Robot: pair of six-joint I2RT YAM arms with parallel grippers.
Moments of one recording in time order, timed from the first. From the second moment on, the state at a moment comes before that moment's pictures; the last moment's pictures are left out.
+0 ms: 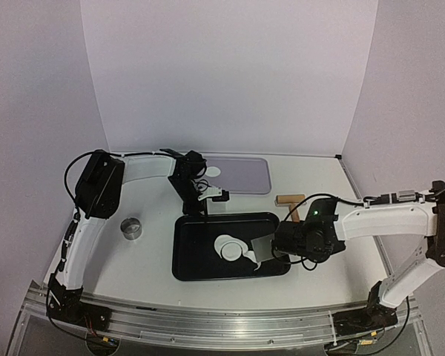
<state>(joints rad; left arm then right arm) -0.64 2.39 1.94 -0.90 0.43 0.83 1.09 1.53 1.00 -1.32 1.05 -0.55</state>
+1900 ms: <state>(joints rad) -0.64 2.40 1.97 -0.91 0.43 0.84 0.94 1.78 1.21 -1.34 0.99 -0.34</state>
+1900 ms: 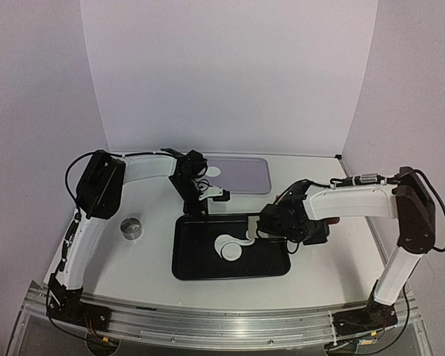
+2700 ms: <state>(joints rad) -0.63 2.40 1.97 -0.92 0.42 0.84 0.86 1.88 1.37 -1.19 1.00 -0.50</state>
